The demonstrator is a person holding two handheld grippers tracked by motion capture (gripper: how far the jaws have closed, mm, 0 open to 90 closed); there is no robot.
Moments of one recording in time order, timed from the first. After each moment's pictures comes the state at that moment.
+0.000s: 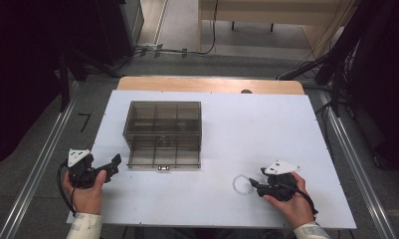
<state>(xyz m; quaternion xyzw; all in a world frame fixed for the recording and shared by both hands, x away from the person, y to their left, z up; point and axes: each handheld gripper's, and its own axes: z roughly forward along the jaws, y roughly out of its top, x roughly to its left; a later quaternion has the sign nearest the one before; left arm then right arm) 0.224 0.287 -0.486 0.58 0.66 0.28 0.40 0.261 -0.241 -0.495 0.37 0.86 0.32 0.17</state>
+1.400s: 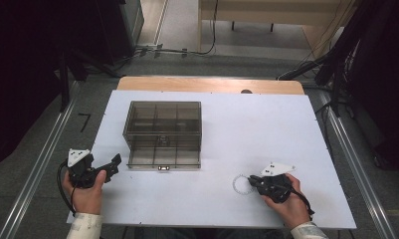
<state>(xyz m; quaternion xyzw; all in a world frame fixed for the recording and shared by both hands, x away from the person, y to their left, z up) 0.224 0.287 -0.486 0.58 0.65 0.28 0.40 0.260 -0.234 -0.501 0.36 0.87 0.32 0.13</state>
